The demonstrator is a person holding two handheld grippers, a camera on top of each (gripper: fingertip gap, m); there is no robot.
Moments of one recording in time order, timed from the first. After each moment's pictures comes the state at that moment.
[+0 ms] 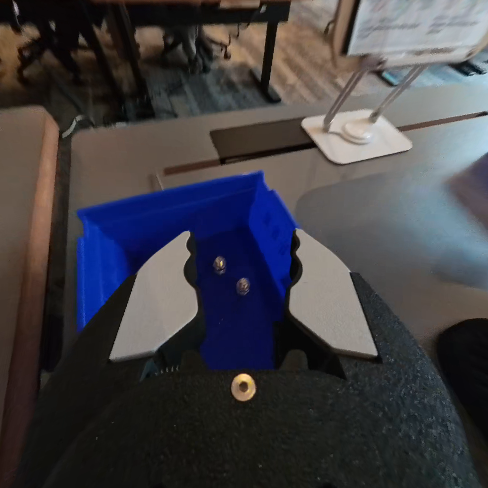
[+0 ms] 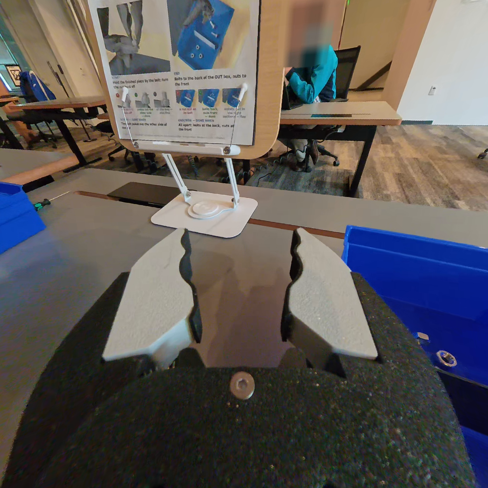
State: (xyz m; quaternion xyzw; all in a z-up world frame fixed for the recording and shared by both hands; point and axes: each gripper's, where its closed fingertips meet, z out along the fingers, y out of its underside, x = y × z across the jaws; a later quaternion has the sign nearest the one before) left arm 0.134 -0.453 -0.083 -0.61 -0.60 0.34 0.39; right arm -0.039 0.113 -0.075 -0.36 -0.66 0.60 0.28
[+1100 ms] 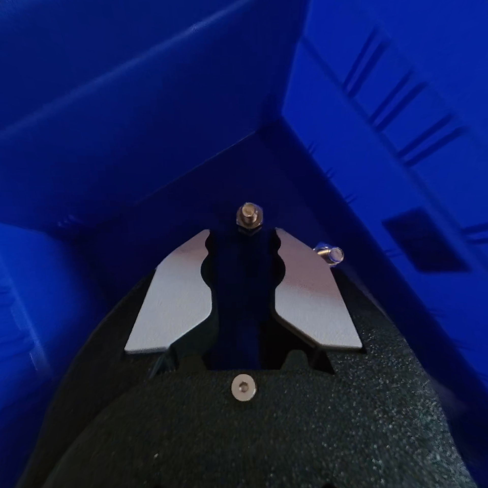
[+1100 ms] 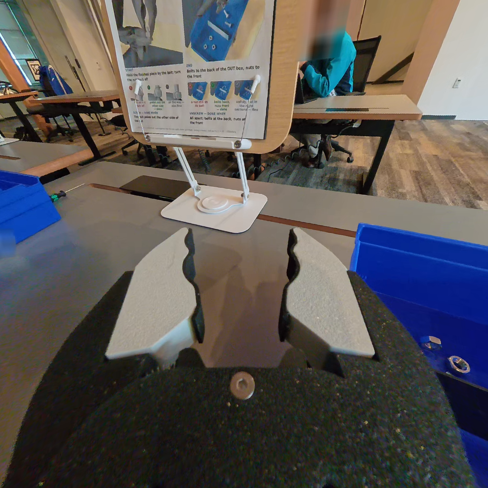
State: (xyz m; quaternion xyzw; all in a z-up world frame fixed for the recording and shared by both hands) left arm 0.107 -0.482 -0.240 -0.74 -0.57 0.22 0.27; right arm -0.034 0.108 -0.079 -0.34 -0.67 0.60 0.26
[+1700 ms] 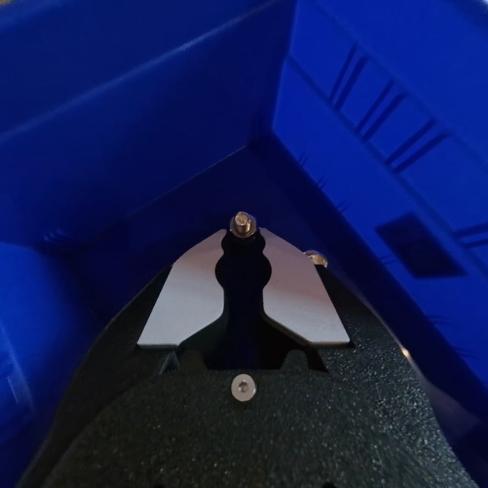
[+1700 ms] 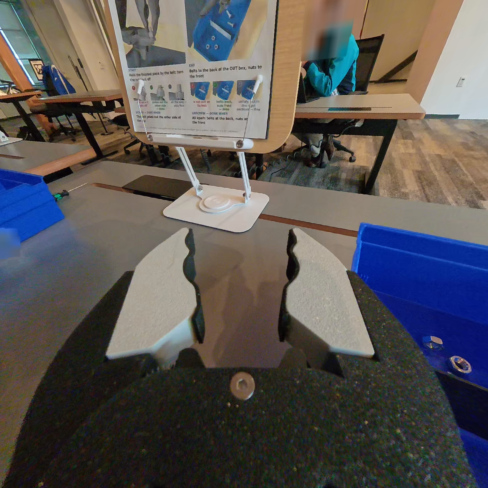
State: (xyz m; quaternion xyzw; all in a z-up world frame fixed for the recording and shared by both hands) left arm 0.099 -0.475 -0.240 -0.74 -0.55 0.23 0.31; right arm -0.032 0.108 -0.078 -0.34 -0.67 0.60 0.25
